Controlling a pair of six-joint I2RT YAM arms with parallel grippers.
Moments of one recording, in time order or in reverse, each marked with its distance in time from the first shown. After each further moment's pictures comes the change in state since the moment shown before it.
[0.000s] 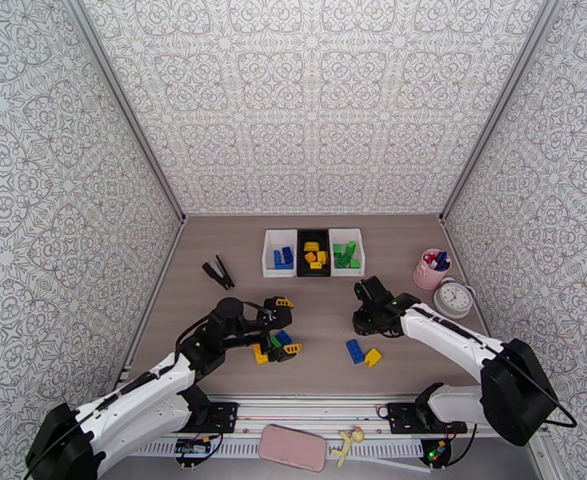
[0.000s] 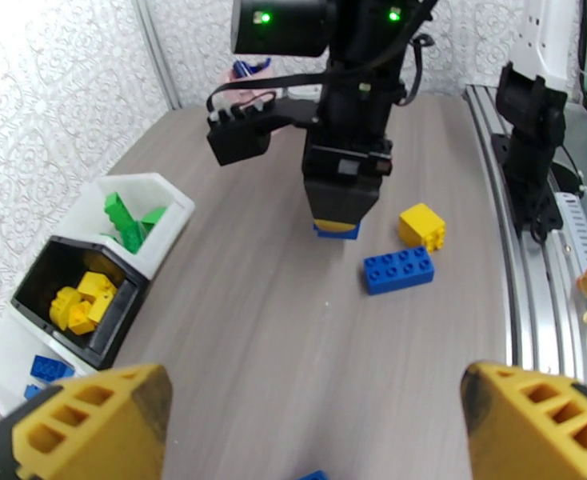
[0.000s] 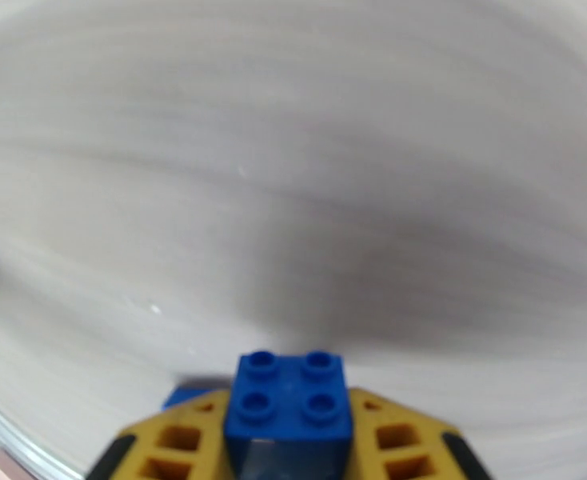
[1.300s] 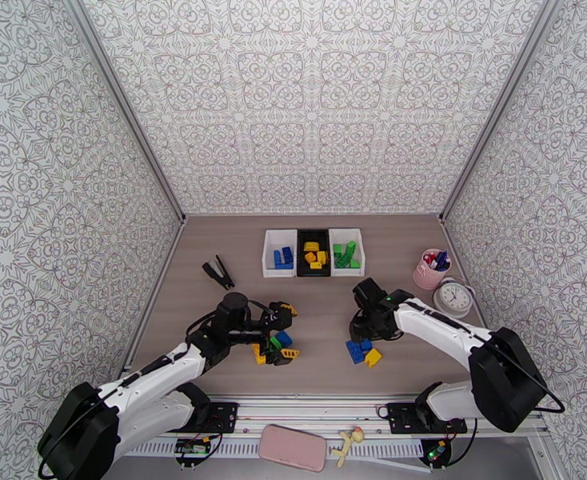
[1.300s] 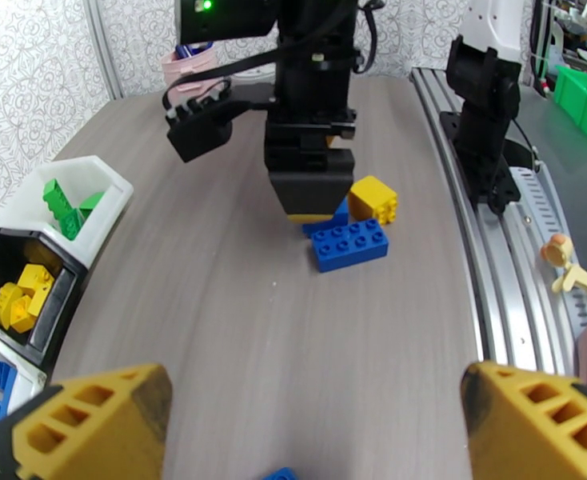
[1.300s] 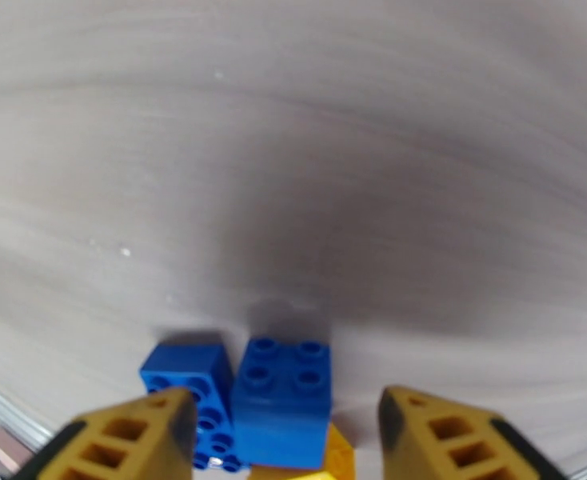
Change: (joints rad) left arm 0.107 0.182 -0.016 0.032 0.290 0.107; right arm 0.000 0.084 -0.004 -0.161 -0.057 0.035
